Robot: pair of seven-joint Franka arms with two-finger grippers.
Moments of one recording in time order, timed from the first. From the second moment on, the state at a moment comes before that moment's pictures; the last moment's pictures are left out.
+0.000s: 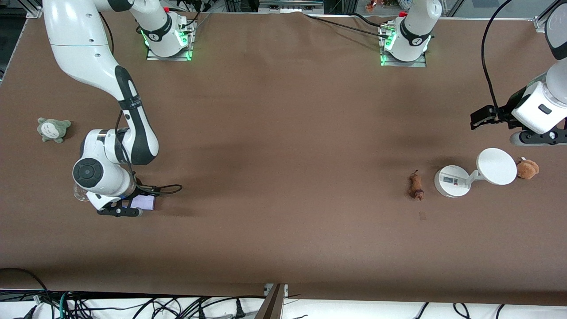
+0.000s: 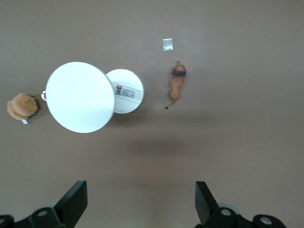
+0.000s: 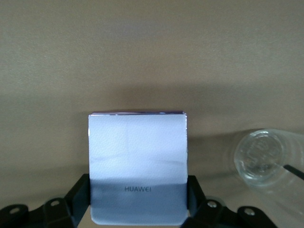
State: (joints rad) left arm 0.04 0.07 -0.04 -1.66 0.02 1.63 -0.04; right arm 0.24 0.72 -0.21 -1.64 0.03 2.31 0.10
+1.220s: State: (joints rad) left arm 0.05 0.08 -0.06 -1.59 0.01 1.59 -0.03; right arm 0.25 0.60 -0.20 -1.46 0.03 2.03 0.01
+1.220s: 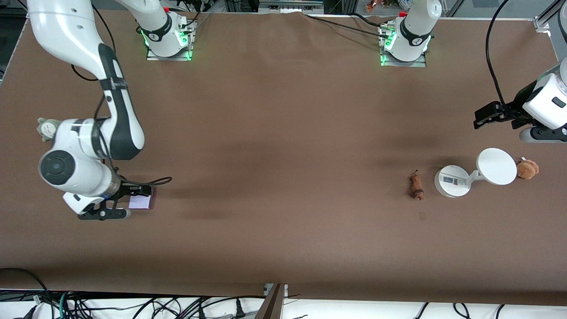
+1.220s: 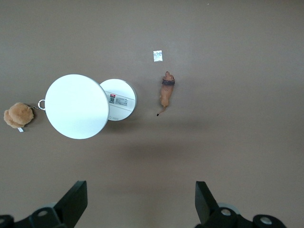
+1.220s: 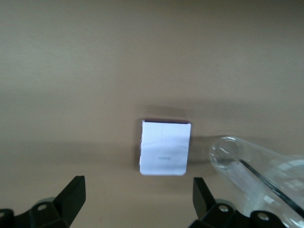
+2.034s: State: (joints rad) left arm 0.03 0.02 -0.06 -1.59 0.01 1.51 -0.03; right arm 0.25 0.36 -0.20 -1.36 0.03 1.52 0.00
